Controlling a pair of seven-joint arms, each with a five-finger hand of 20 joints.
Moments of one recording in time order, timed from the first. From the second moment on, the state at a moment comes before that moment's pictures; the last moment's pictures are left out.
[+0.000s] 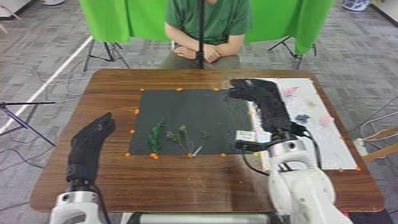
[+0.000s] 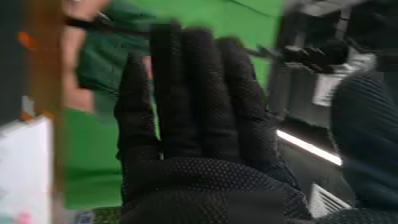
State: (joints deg) left arm 126.1 -79.3 -95.5 -121.5 68.1 8.9 11.3; right arm -104.9 -74.0 78.4 -120.8 -88.7 9.3 -1.9
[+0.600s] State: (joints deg) left arm 125.6 -79.5 -93.2 -120.4 67.1 6.2 14.3; right arm -125.0 -77.5 95.9 -122.5 -65.6 3.9 -13.4
